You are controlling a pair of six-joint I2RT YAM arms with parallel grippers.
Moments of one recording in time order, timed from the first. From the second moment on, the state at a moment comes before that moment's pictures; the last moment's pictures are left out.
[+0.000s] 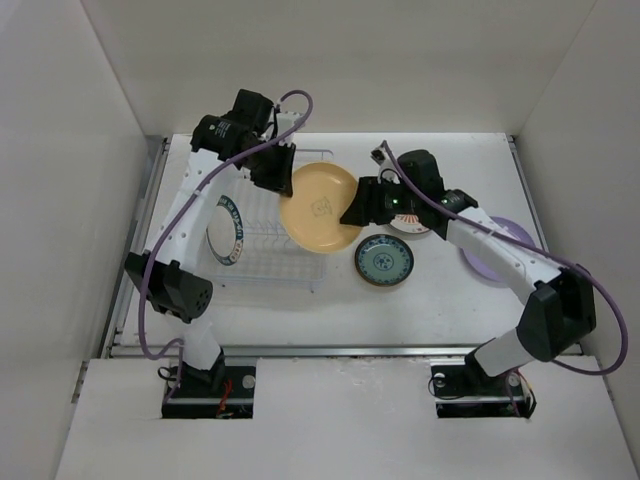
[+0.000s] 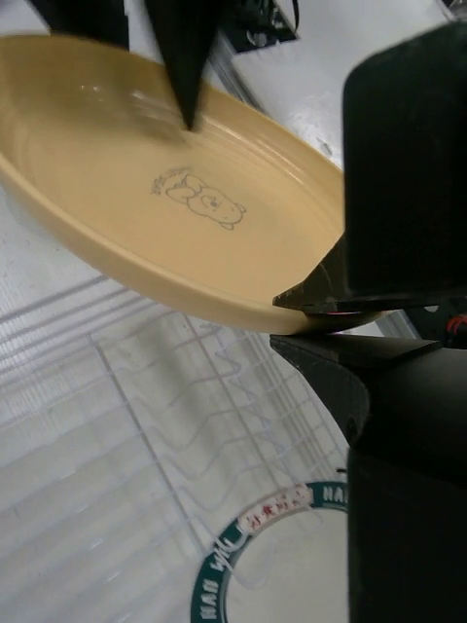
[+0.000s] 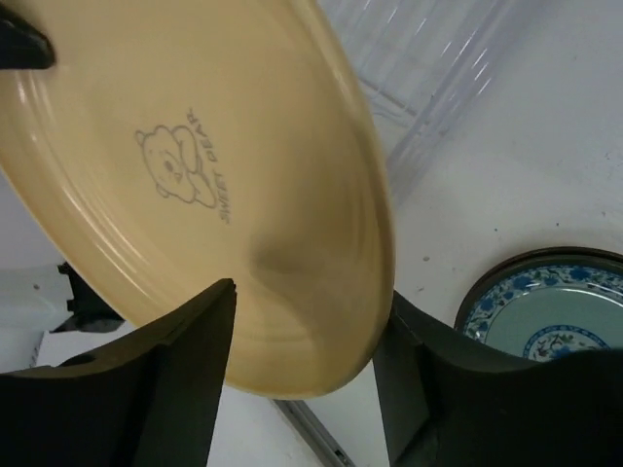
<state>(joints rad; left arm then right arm) -0.39 1.77 2.09 -1.32 0.29 -0.04 0.50 1.49 1.26 -0.34 -0.49 0.45</state>
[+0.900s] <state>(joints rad) -0.38 1.74 1.96 -1.37 -0.66 -0.07 -0.17 1.19 0.97 -0.50 0.07 0.85</state>
